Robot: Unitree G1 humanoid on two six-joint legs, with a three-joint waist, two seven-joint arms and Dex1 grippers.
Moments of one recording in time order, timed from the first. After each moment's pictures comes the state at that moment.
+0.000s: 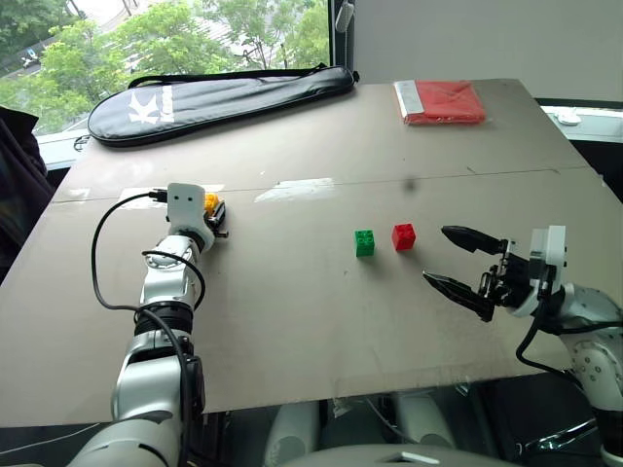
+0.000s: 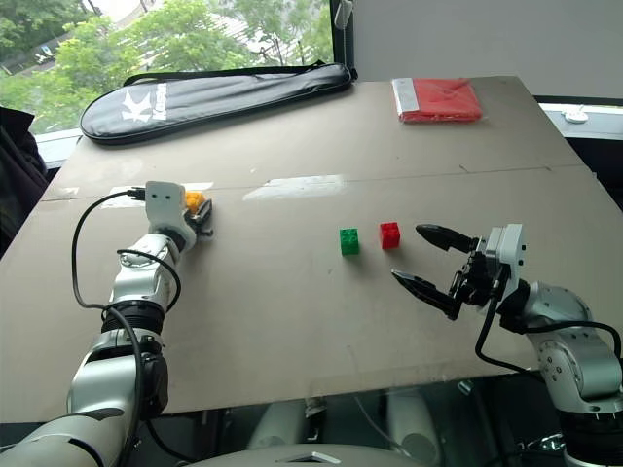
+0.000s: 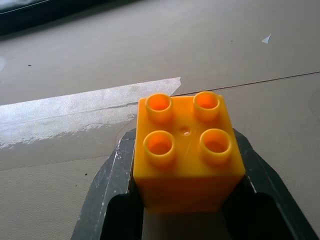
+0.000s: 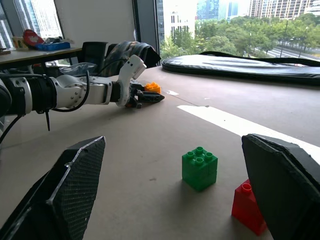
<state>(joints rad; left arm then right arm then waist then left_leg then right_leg) -0.61 0.47 0.26 0.76 -0.08 -0.01 -0.37 0.01 -0.57 -0.15 -0.38 0.69 0.23 0.97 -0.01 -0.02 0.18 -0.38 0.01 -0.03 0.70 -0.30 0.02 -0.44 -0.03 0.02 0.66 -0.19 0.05</state>
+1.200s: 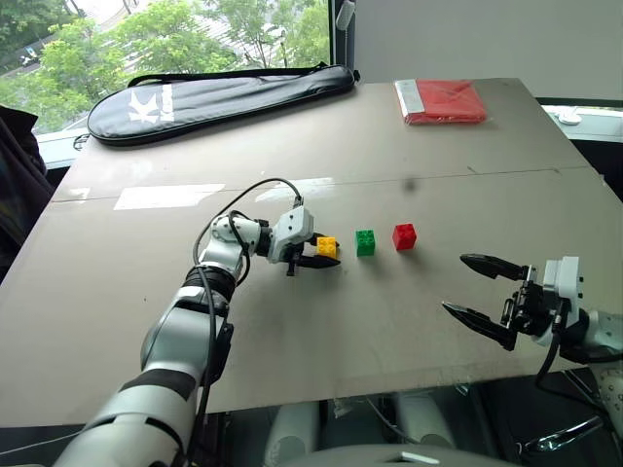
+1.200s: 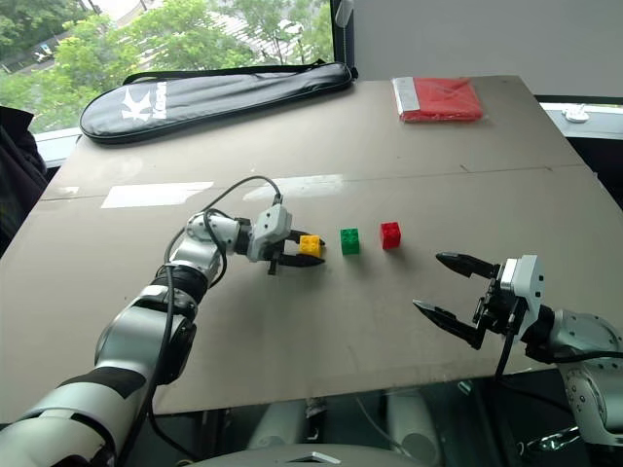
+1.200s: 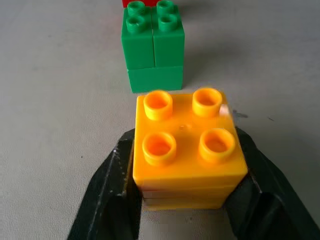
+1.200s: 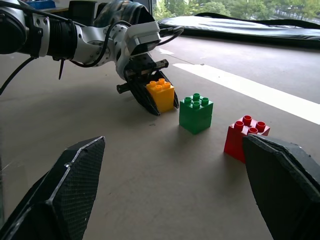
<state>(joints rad) -0.90 0.40 -0.16 1.13 -0.04 -0.44 -1.44 0.16 -0.63 -0.21 -0.38 0.62 0.15 1.05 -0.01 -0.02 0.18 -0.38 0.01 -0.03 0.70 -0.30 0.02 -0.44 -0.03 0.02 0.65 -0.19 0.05</state>
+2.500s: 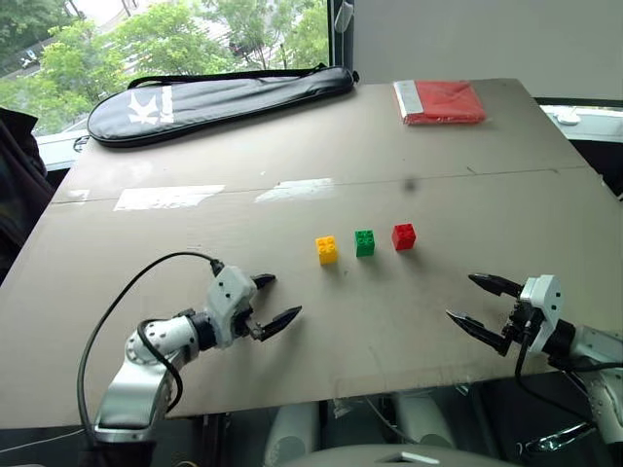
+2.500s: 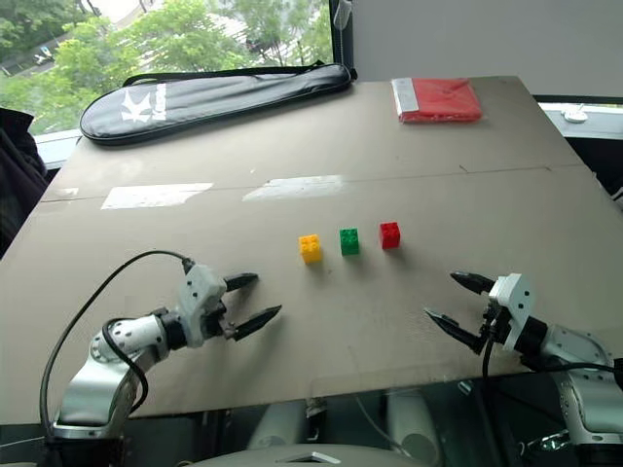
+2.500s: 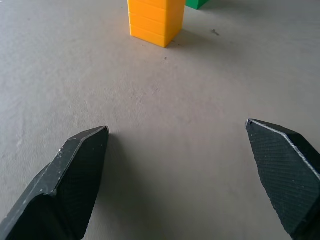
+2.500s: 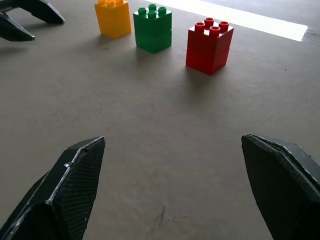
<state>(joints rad) 0.23 0.52 0.14 -0.37 -0.23 0.30 -0.84 0.18 -0.59 -0.17 -0.09 0.39 -0.01 1.00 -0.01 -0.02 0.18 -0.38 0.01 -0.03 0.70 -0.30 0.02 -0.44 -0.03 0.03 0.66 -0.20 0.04</state>
